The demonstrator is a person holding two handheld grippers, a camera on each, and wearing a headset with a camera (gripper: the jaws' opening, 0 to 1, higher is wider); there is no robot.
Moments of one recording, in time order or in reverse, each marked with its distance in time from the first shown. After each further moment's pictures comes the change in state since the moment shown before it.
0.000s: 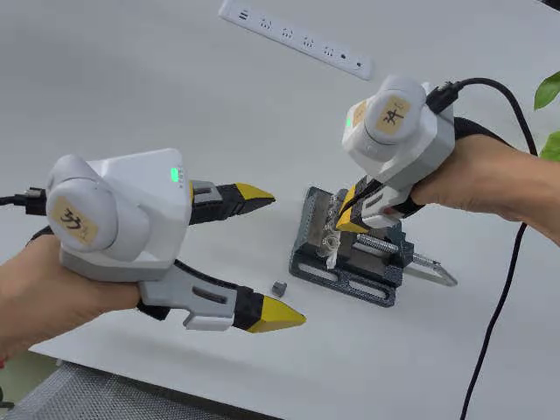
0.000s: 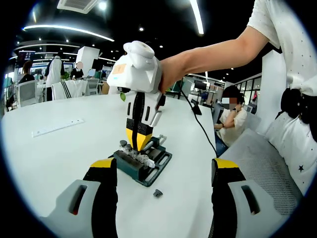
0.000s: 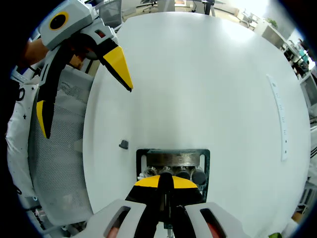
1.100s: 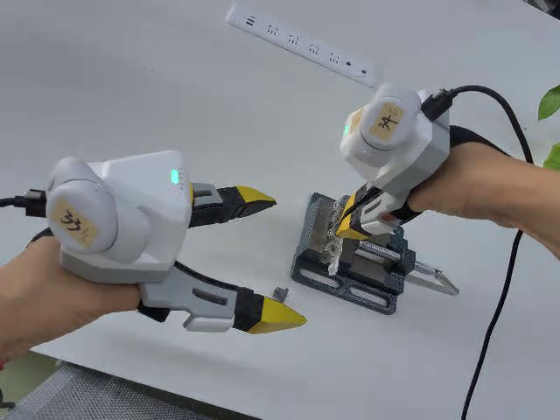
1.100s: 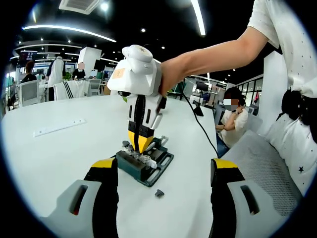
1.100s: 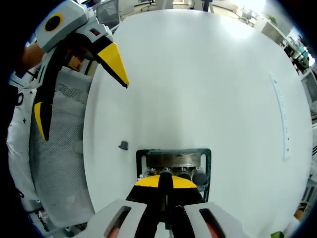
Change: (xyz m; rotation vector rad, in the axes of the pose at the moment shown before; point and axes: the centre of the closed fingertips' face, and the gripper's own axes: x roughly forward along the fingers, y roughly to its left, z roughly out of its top) left arm -0.002 0.003 0.002 -0.007 -0.010 0.016; right arm 0.004 -0.002 0.000 0.024 0.011 0.017
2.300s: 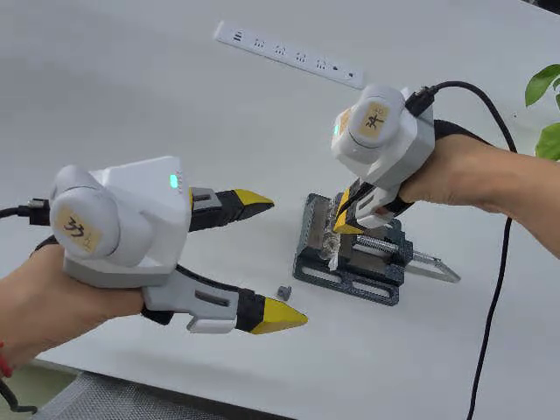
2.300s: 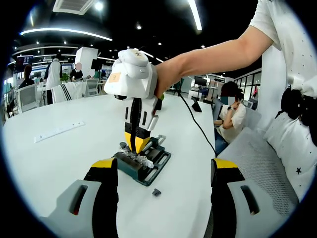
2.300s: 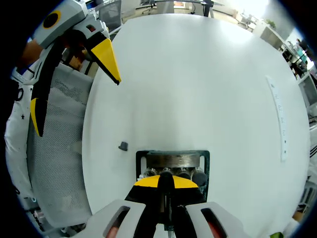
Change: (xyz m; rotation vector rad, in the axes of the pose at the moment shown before) left arm -0.004 -0.014 0.009 0.037 0.039 -0.004; right arm -0.003 0.003 0.000 -0.016 -0.041 -0.029
